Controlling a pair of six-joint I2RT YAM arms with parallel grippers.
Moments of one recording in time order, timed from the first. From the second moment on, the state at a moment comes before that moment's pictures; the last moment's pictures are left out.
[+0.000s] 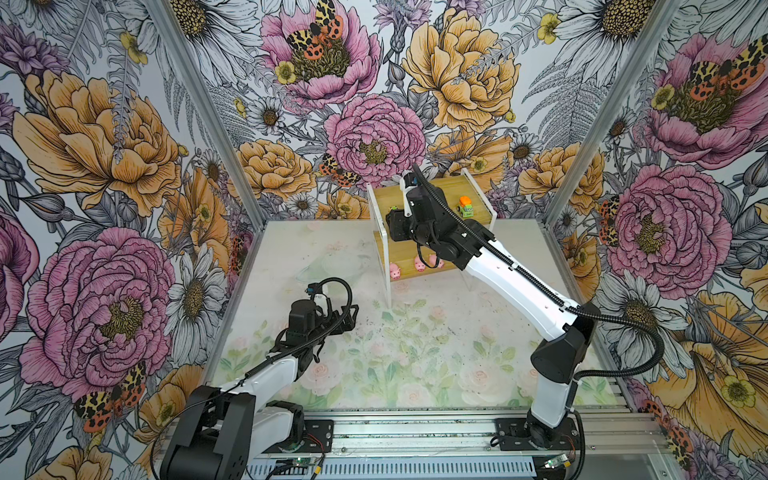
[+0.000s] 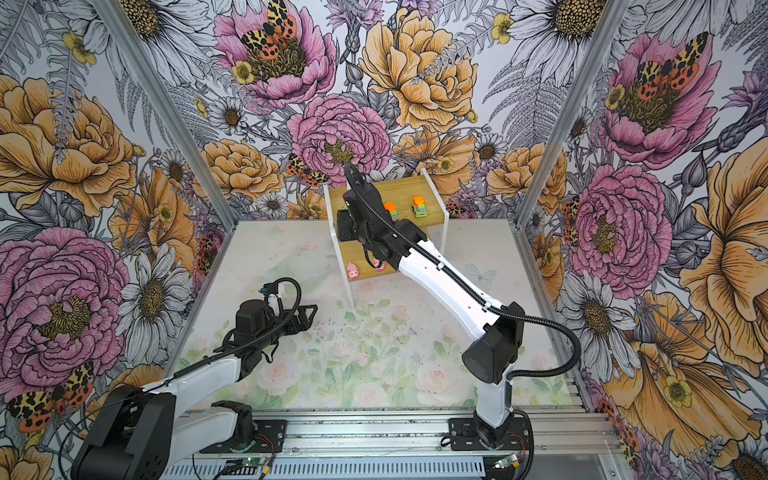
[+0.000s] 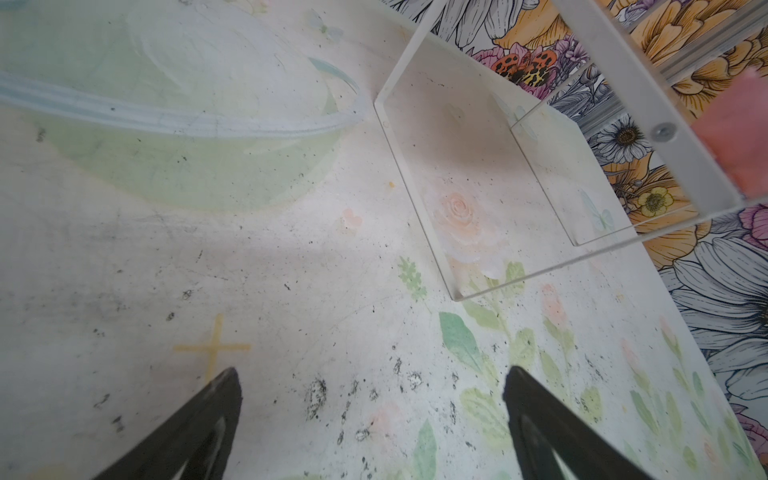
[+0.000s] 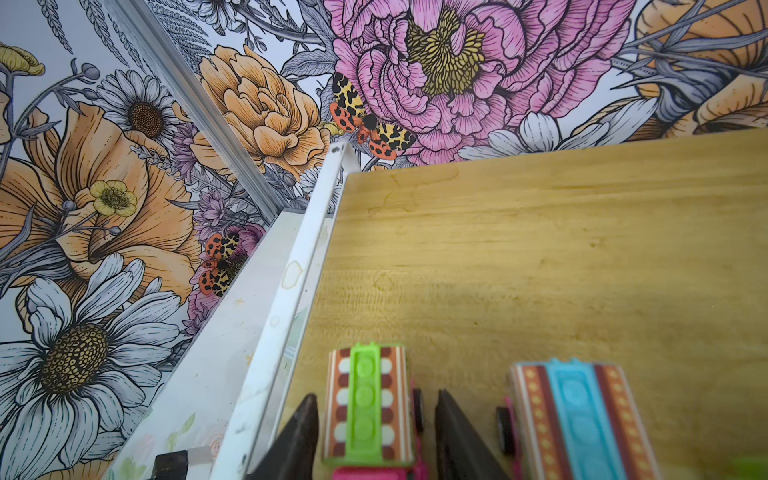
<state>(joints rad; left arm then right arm) -0.19 1.15 0.30 0.33 0.26 -0.45 0.76 1.86 2.05 -0.67 0.21 0.38</state>
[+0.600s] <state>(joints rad) -0.19 1.15 0.30 0.33 0.26 -0.45 0.78 1.72 1.91 -0.67 0.20 0.38</state>
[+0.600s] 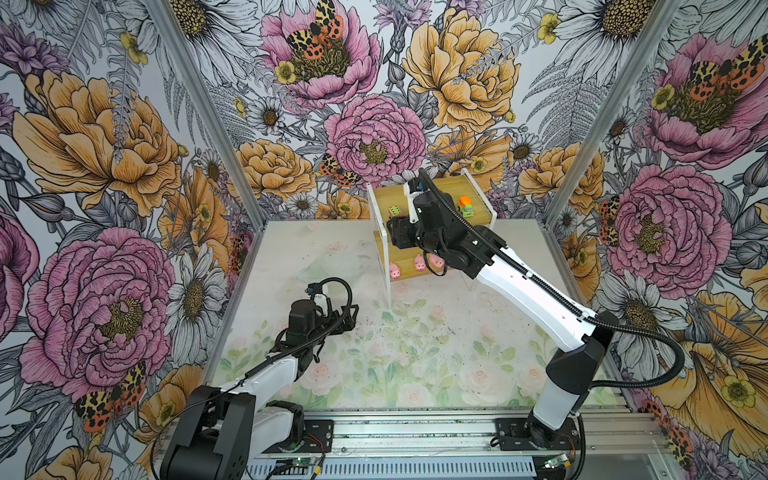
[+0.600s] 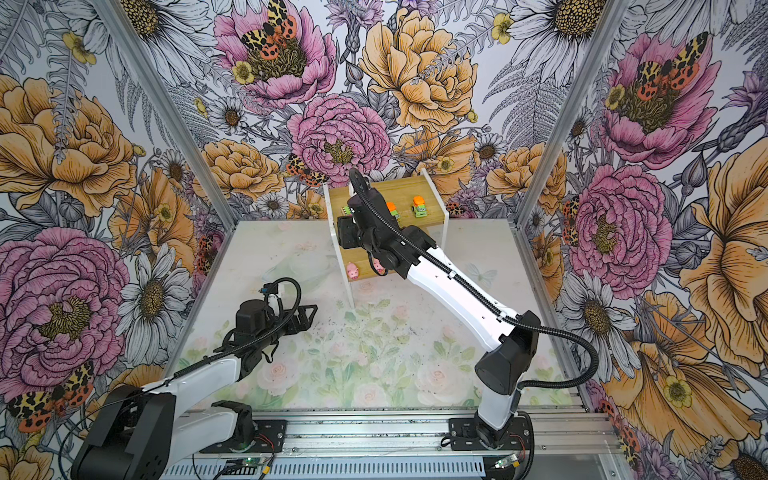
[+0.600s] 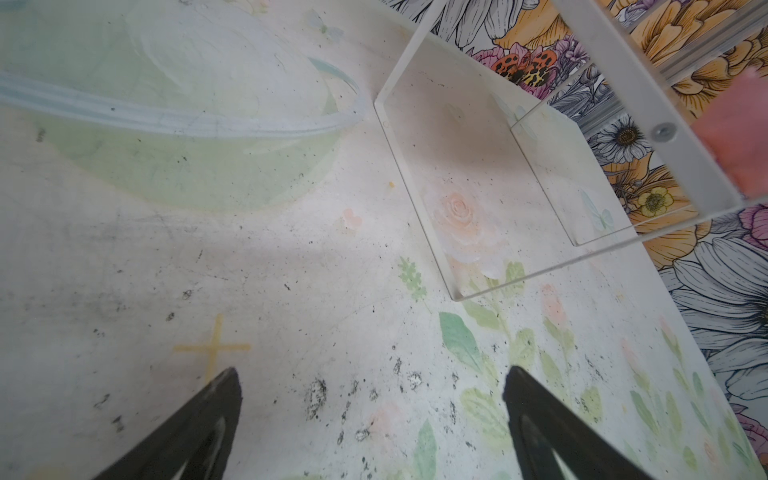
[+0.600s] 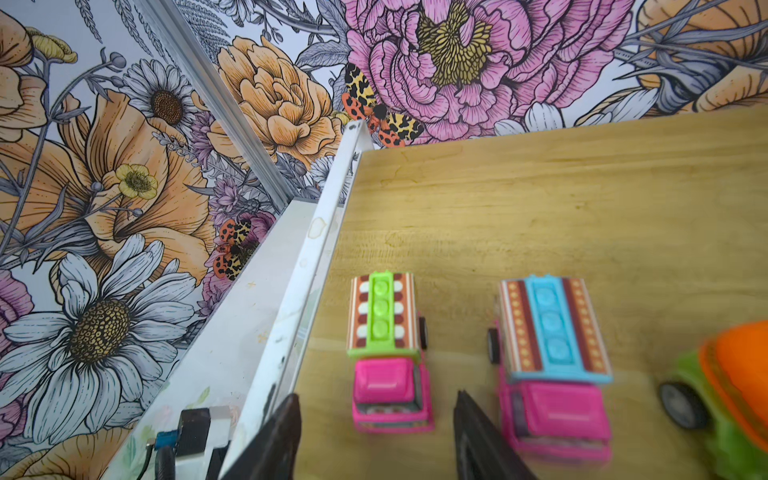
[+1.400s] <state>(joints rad) 0.09 1.08 0.39 0.48 0.14 -0.30 0.27 0.83 0.49 -0.06 0.37 0.10</state>
